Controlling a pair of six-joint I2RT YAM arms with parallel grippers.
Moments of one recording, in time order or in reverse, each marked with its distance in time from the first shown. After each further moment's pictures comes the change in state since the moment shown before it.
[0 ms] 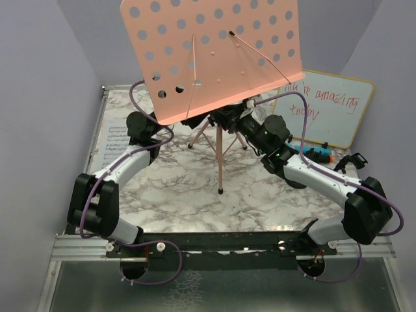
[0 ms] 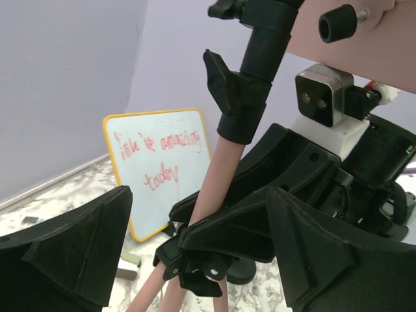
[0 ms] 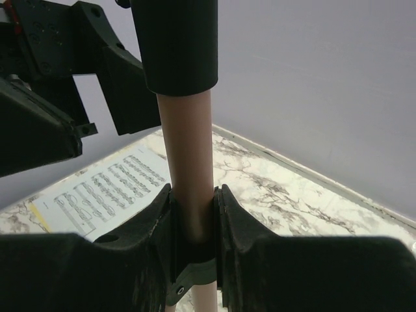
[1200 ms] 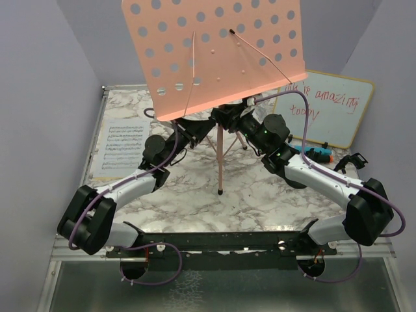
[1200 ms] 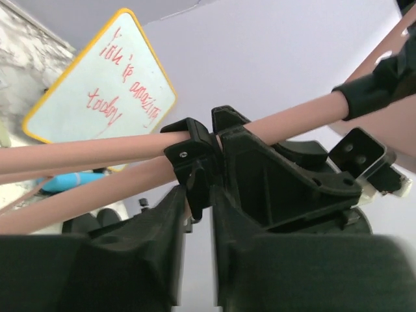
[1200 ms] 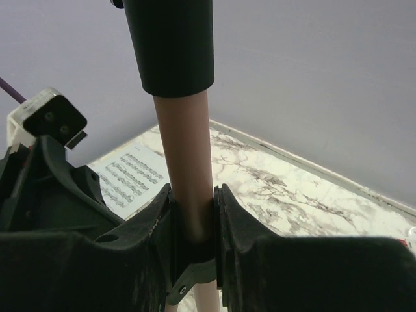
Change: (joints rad) left arm -0.216 -0.098 -0.300 -0.108 -0.494 -0.637; right arm 0.005 -0.010 0.021 -0.059 0.045 0.021
